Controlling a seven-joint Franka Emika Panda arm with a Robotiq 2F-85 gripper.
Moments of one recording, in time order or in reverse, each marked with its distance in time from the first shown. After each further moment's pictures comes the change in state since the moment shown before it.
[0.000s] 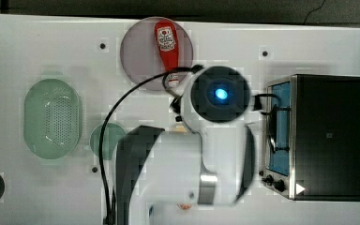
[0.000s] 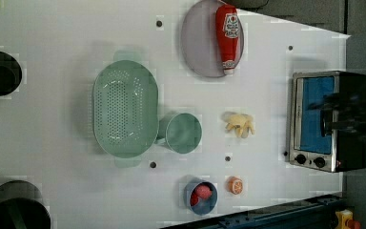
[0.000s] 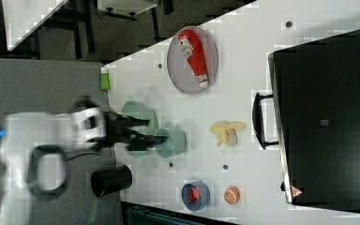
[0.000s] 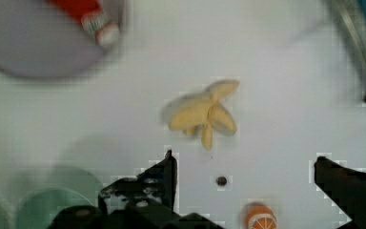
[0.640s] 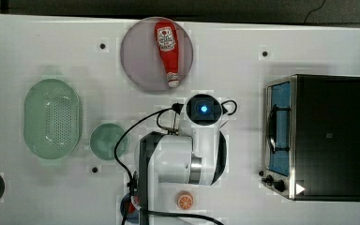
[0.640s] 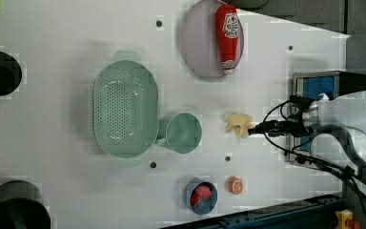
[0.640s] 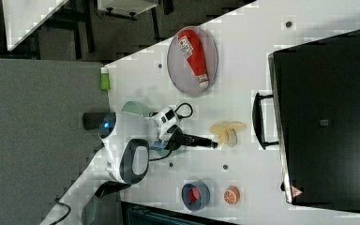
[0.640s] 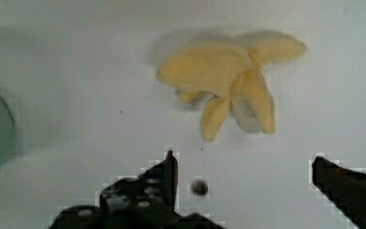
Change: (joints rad) arm 0.003 0.233 -0.011 -0.244 0.035 0.361 -0.455
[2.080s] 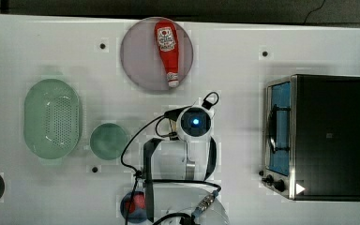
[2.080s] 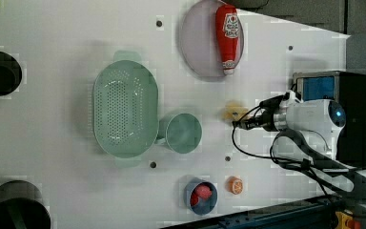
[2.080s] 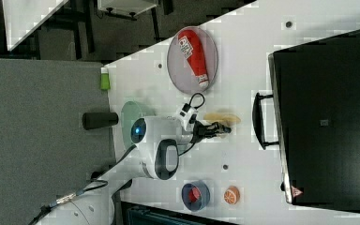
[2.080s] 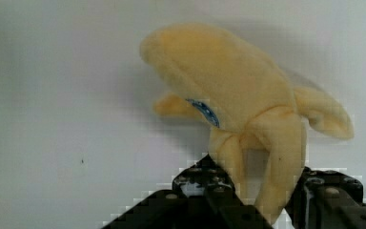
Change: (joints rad) arm 0.005 0.234 -0.001 -0.025 -0.019 0.394 -0.316
